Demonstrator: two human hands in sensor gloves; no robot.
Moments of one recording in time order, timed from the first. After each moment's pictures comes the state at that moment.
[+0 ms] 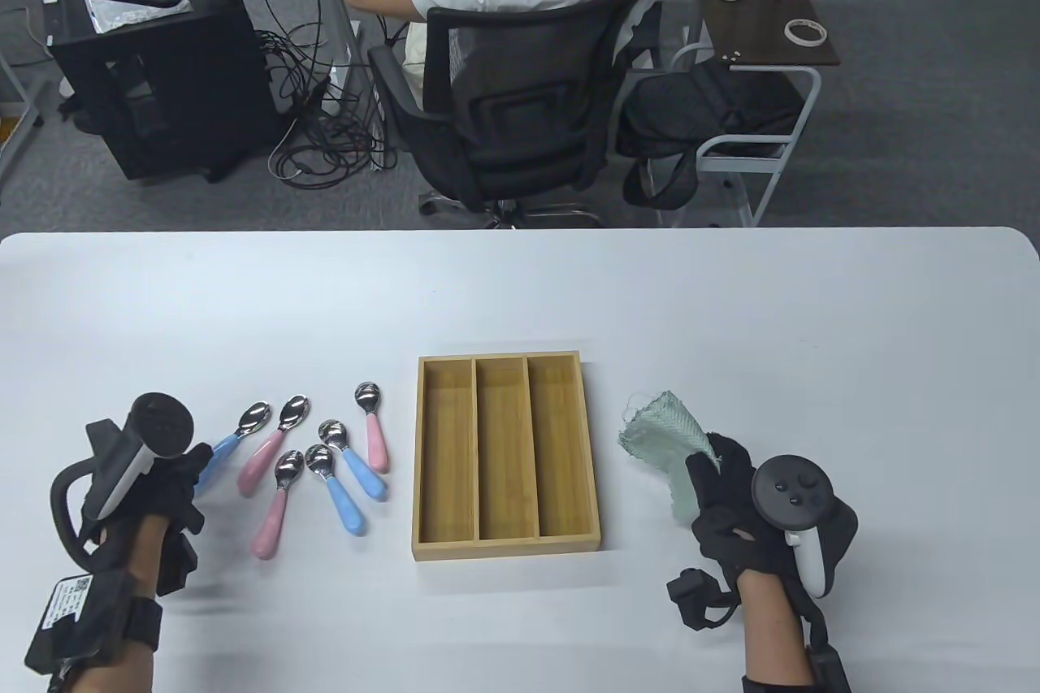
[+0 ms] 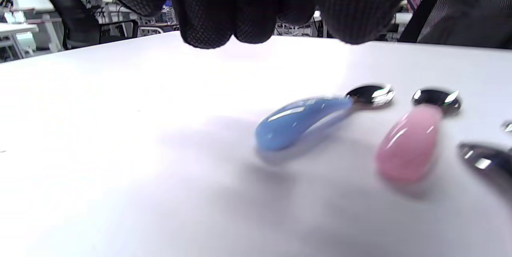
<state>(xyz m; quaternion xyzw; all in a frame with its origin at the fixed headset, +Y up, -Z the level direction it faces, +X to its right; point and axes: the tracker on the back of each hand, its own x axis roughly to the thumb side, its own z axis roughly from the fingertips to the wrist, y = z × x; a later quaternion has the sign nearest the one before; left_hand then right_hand) -0.408 -0.720 -0.326 -0.10 0.19 0.03 0.98 0.220 -0.723 -0.284 -0.10 -0.02 0.90 0.42</state>
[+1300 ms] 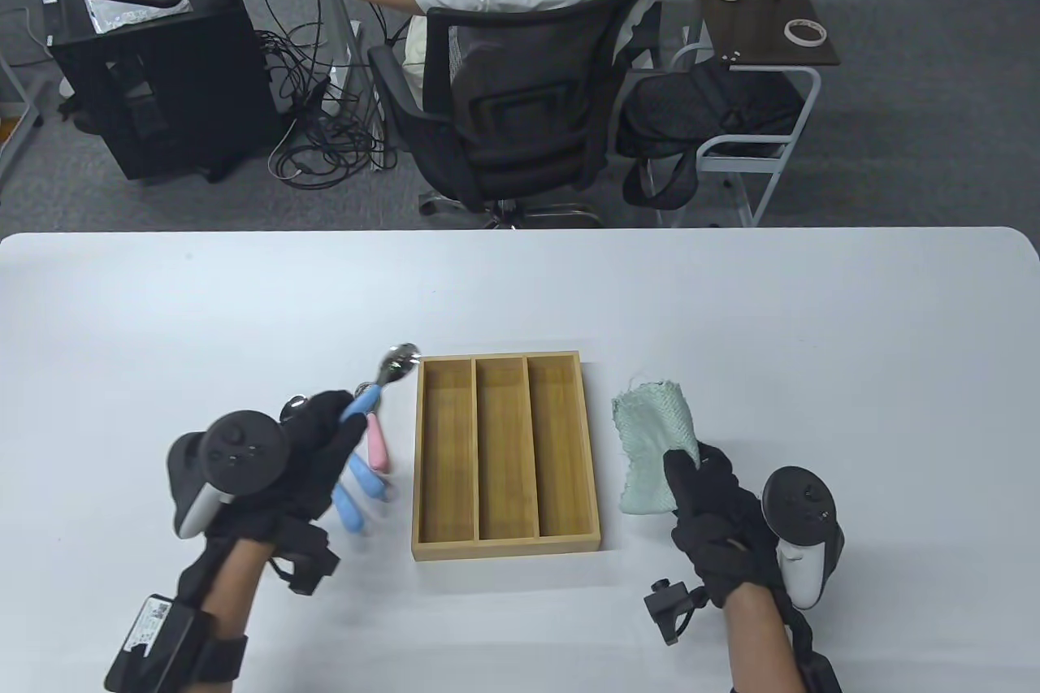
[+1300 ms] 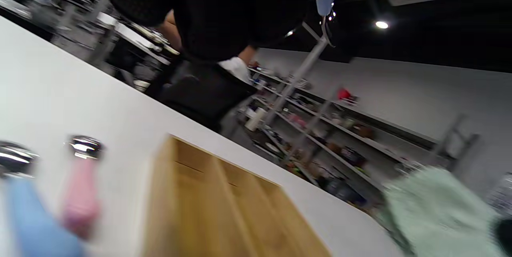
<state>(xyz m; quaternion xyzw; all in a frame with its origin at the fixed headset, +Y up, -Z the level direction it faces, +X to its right) -0.229 -0.647 -0.288 0.02 -0.18 0.33 0.92 0.184 -0.712 -0.269 0.00 0.02 0.78 0.63</state>
